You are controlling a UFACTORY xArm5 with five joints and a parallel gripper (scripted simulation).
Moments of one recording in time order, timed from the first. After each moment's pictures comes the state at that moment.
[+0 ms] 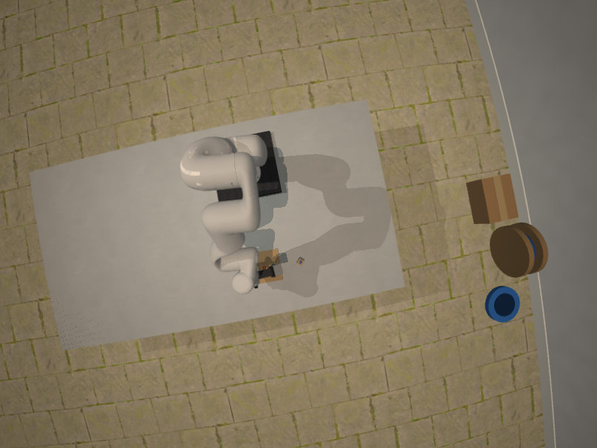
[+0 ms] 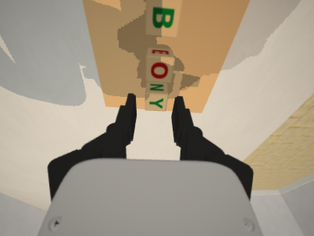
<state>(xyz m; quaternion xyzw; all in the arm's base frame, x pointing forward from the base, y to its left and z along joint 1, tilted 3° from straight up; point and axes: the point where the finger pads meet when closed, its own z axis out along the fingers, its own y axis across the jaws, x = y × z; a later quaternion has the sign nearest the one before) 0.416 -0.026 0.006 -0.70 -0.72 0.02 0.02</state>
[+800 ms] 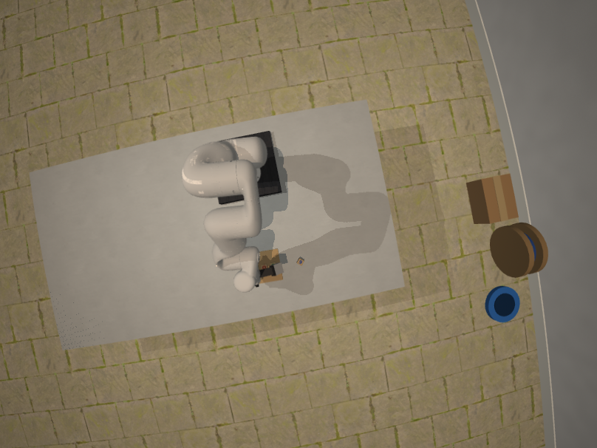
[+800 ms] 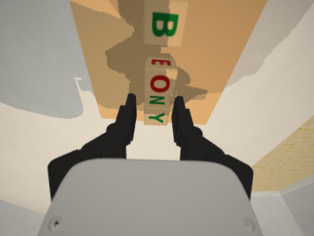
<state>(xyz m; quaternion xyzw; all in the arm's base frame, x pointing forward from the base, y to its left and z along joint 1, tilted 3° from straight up) 0.414 -0.025 -0.016 -0.70 -0.72 0.02 0.02</state>
